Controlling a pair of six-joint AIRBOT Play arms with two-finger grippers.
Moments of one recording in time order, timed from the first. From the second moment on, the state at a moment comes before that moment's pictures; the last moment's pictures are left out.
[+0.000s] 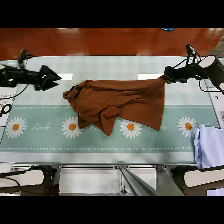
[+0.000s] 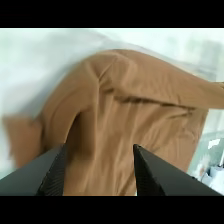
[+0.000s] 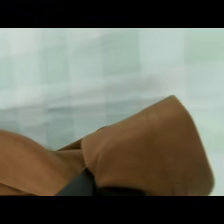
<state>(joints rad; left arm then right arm) 0.28 -1.47 1.21 0.71 -1.20 -1.31 -0.13 -1.64 1.36 -1.03 0.90 1.39</state>
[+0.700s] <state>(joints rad) 0.17 -1.22 0.52 0.53 -1.00 -1.25 -0.13 -1.65 1.37 -1.03 0.98 1.35</state>
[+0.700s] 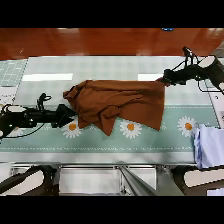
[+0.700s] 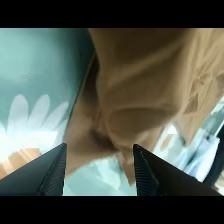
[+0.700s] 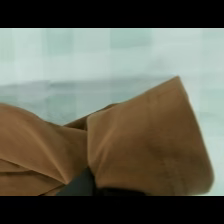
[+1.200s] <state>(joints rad) -0.01 -1.27 0.54 0.35 -0.79 -1.18 -0.13 -1.65 1.37 -1.03 0.99 1.35</state>
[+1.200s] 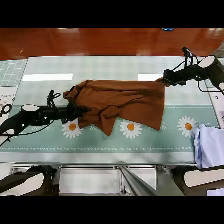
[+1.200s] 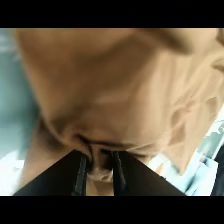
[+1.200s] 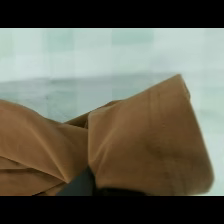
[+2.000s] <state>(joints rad) 0.10 -1.24 1.12 0.36 -0.99 -1.15 -0.15 -1.54 1.60 -1.03 1.10 1.33</state>
